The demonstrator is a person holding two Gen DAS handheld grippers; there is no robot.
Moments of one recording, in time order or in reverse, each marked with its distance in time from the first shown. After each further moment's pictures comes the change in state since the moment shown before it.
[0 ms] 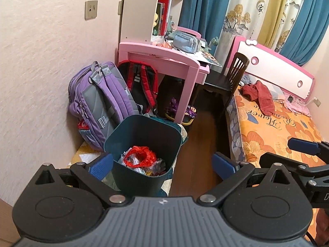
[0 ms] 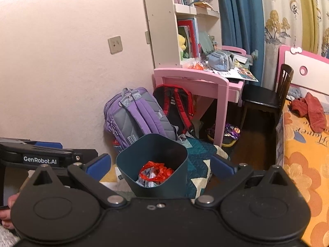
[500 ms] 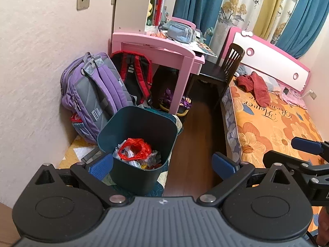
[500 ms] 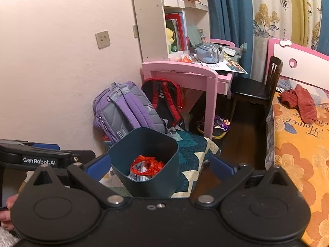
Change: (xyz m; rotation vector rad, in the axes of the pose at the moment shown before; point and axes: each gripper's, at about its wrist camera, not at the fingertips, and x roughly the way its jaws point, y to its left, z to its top) left arm 0.016 0.001 -0.001 0.010 0.058 -0.037; right arm 0.003 -0.001 -0.006 0.030 0.035 -0.068
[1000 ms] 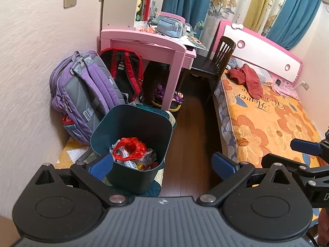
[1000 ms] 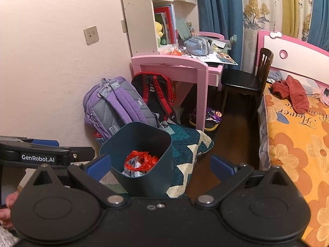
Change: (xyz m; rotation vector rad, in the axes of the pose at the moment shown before) left arm 0.016 0.004 0.008 0.052 0.030 -0.050; right arm 0.008 0.002 -0.005 0.041 0.034 -0.055
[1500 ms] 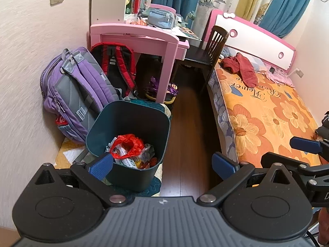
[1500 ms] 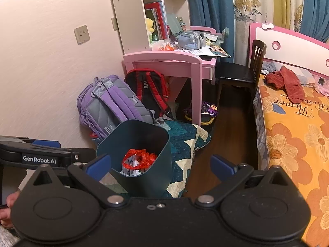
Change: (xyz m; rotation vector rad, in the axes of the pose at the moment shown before) left arm 0.017 0.007 0.007 0.052 0.051 -0.033; right arm 0.009 -0.003 -0.002 0.050 0.018 -0.025
